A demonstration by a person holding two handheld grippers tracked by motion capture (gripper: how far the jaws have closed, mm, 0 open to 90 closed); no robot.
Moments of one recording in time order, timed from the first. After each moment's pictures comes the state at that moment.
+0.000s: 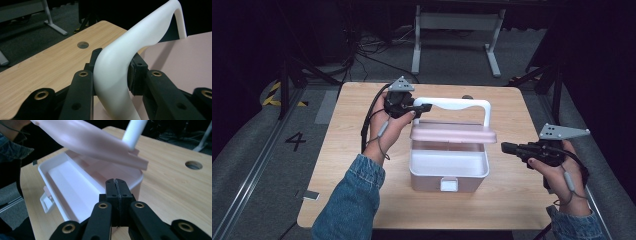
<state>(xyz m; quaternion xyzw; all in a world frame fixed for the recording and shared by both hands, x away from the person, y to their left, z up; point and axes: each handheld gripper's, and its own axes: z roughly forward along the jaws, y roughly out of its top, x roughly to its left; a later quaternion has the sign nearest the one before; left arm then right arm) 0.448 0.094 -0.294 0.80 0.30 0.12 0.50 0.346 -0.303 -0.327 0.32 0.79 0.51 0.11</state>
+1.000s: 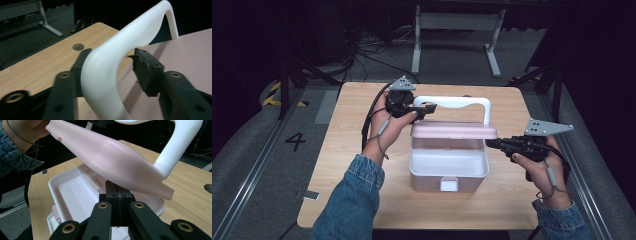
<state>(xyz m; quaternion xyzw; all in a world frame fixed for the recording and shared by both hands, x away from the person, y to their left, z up) 0.449 0.091 -0.295 0.80 0.29 0.11 0.51 0.356 -0.268 -0.324 0.27 0.79 0.54 0.11</state>
